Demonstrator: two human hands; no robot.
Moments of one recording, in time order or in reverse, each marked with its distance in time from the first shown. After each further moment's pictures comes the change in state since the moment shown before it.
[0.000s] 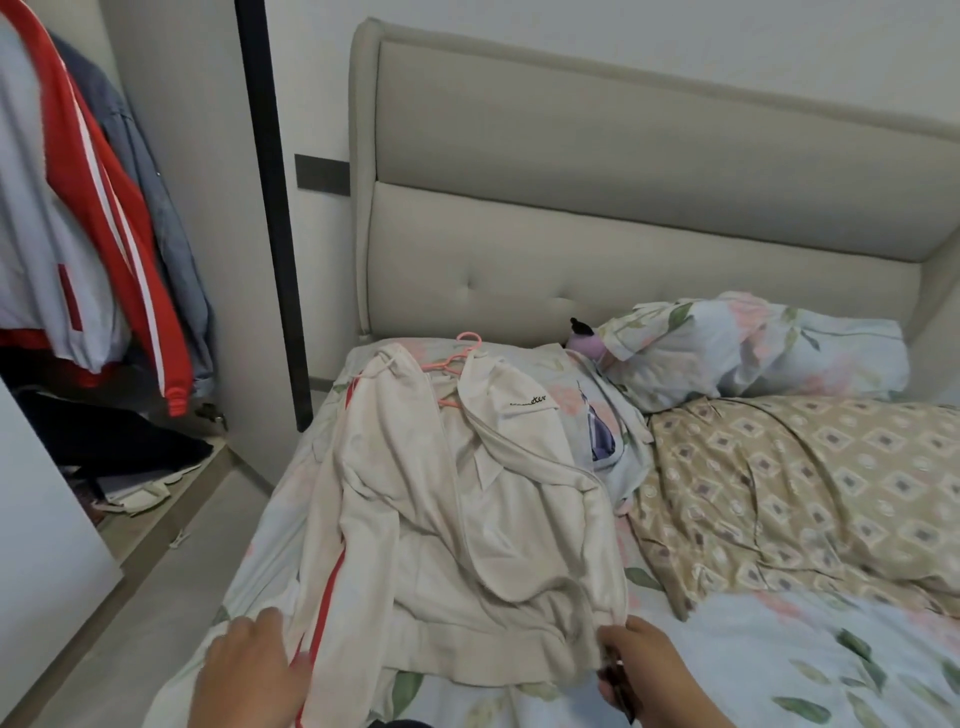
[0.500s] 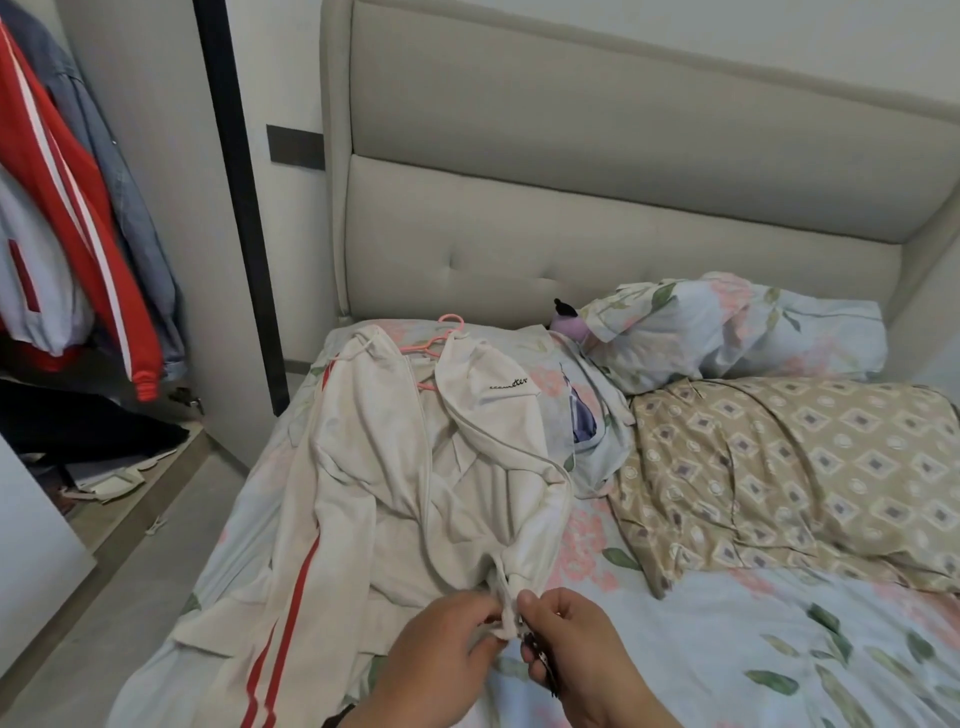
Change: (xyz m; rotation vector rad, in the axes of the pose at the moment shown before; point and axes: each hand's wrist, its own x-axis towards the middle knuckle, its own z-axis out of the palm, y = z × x) left_hand -0.076 0.155 -0.005 -0.593 -0.236 0.726; right_hand -0.049 0.001 0.043 0.040 -0.184 -0.226
